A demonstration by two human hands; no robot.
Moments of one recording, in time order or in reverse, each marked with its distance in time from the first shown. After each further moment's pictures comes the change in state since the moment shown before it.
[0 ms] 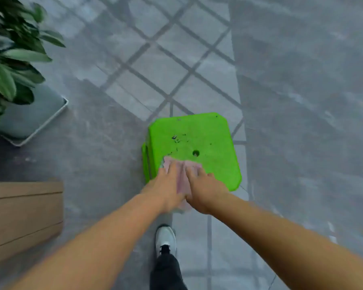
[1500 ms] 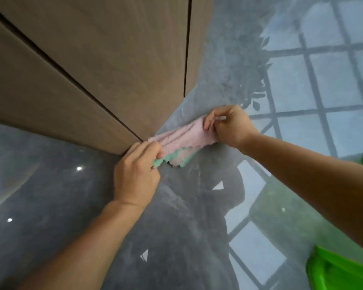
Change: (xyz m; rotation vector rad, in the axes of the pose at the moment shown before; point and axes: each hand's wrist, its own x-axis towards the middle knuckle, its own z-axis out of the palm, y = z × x) left_hand 0.114 -0.609 0.317 -0.269 1.259 -0.453; right_hand 0.442 -0.374 0.389 0.411 -0.049 -0.711
